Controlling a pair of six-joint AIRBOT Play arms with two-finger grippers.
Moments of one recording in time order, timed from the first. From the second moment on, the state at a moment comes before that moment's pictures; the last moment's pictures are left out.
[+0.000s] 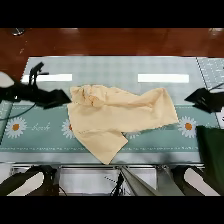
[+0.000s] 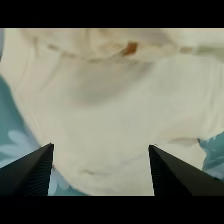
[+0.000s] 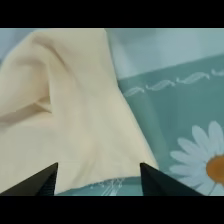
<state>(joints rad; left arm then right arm) 0.10 -1.13 0.89 0.97 -1.24 -1.34 -0.49 -1.06 0.90 -1.04 1.29 1.37</state>
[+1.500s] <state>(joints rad) -0.15 -0.96 0.25 0.33 -0.77 -1.09 -0.60 -0.83 0.39 -0.90 1.13 1.32</state>
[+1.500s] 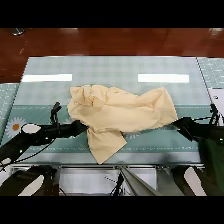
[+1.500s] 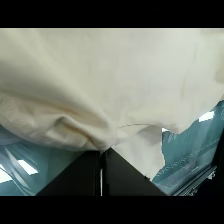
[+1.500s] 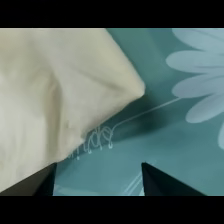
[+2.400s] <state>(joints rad) -0.13 -0.96 0.39 0.32 -0.80 -1.09 -0.39 -1.26 0.81 -0.68 1.06 1.20</state>
